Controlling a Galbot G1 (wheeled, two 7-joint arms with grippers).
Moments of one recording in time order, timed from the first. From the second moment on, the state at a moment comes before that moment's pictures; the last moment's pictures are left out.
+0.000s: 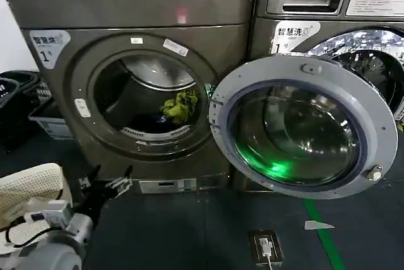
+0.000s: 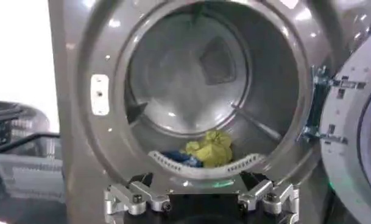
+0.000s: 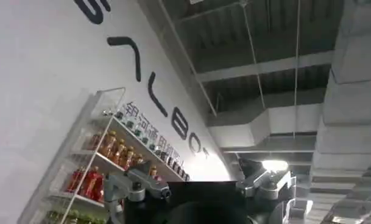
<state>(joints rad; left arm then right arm) 1.33 -1.41 -0.69 -2.34 -0.24 0.69 0.09 -1.78 0.99 2.36 1.79 0.72 -0.05 -0.16</state>
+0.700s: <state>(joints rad) 1.33 -1.42 -0.69 -2.34 -0.24 0.69 0.09 -1.78 0.99 2.36 1.80 0.71 -0.05 -0.16</state>
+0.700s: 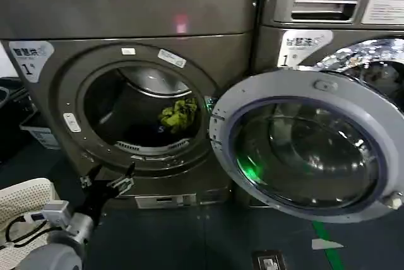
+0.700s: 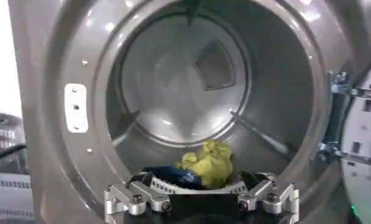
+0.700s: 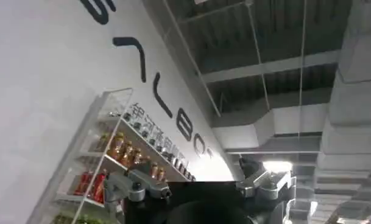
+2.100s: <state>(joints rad) 0.64 -1.40 -0.44 -1.50 -0.20 0.42 0.06 -1.84 1.03 2.40 1.90 0.75 -0.05 -0.15</state>
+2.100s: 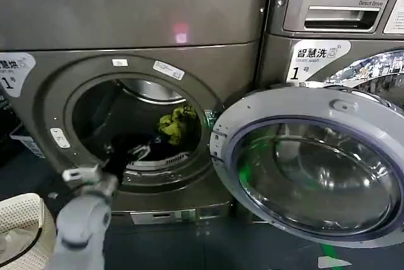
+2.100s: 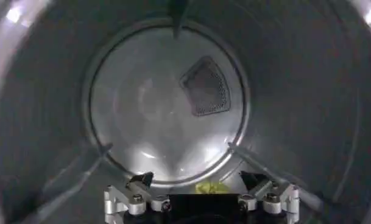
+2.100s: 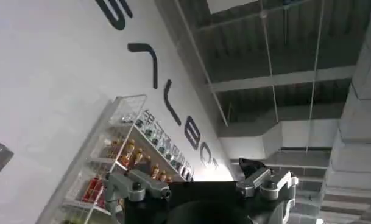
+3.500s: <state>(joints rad) -0.17 -1.39 0.08 -0.36 0.11 0.19 0.78 -1.79 0.99 2.35 1.88 0.74 -0.05 -0.16</state>
